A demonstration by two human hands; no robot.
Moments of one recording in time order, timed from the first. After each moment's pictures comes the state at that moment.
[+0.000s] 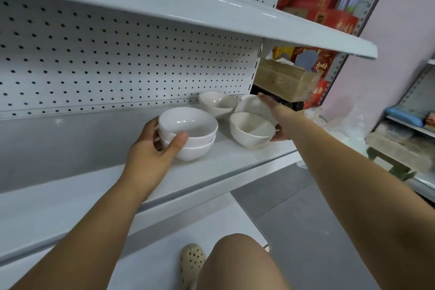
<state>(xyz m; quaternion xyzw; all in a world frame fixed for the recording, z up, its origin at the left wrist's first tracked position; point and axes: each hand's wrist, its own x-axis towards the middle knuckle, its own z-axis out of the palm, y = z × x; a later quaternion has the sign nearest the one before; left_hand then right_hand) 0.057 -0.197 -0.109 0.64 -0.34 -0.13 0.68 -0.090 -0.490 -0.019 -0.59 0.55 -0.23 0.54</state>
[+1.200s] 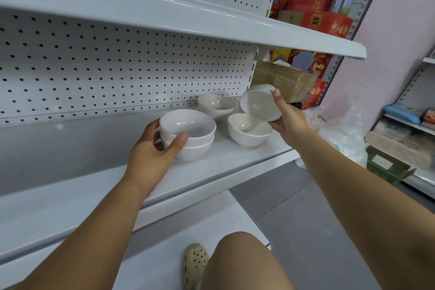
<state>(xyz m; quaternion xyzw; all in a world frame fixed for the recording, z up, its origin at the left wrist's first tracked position) 0.052 -0.193 -0.101 0.65 -0.33 -0.13 0.67 -0.129 -0.476 -0.029 -0.60 0.33 -0.39 0.61</state>
